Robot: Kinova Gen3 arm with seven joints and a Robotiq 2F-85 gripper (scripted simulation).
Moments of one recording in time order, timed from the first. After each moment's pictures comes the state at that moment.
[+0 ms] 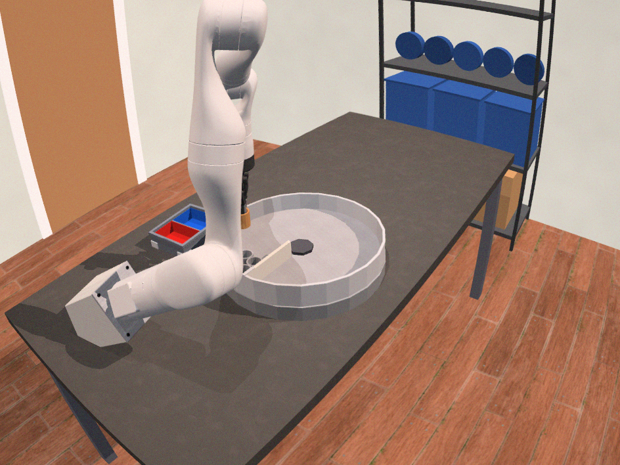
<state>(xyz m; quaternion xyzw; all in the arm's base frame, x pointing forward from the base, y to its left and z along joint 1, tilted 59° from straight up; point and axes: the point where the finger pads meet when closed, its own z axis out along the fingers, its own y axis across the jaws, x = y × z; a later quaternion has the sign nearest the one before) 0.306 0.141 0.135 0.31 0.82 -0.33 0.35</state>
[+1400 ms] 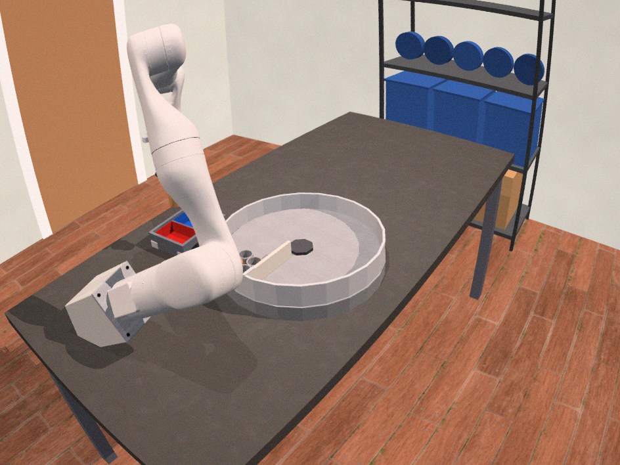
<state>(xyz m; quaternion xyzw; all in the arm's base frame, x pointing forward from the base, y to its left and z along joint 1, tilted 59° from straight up) 0.292 0.259 -0.056 0.52 0.70 -0.23 0.44</state>
